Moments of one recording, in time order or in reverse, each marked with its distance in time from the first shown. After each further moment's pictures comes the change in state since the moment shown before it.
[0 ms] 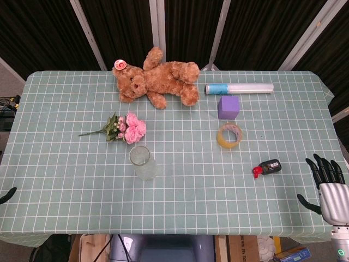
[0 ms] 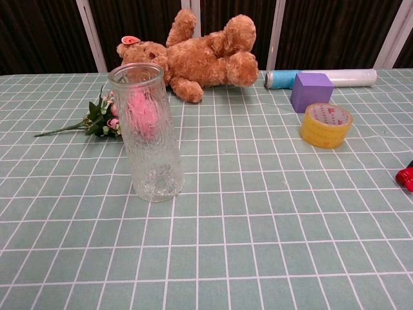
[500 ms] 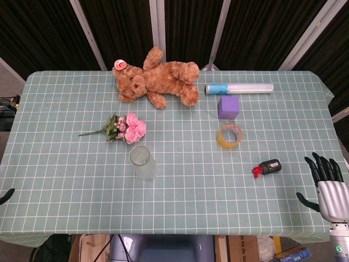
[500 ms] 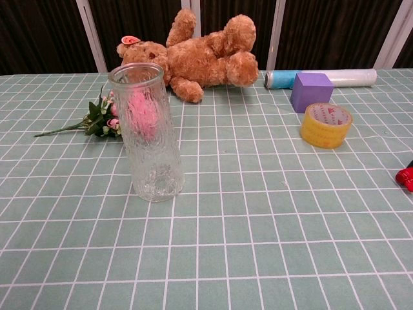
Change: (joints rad) left arm 0.011 0.002 0.005 -0.005 -0.009 0.007 0.008; right arm 0.012 -0.015 0.011 0.014 0.017 -0.013 -0.015
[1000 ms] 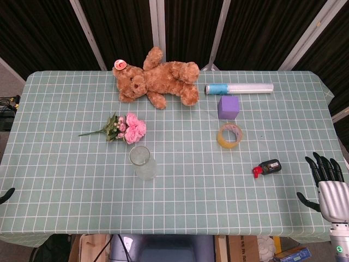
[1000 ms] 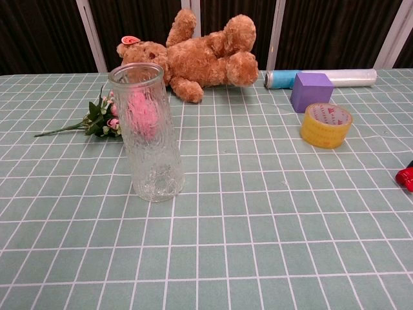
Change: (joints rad) left arm 0.001 0.000 0.001 0.009 0.006 0.008 -0.015; right arm 0.002 -0.005 0.000 0.010 -0.003 -0.001 0.002
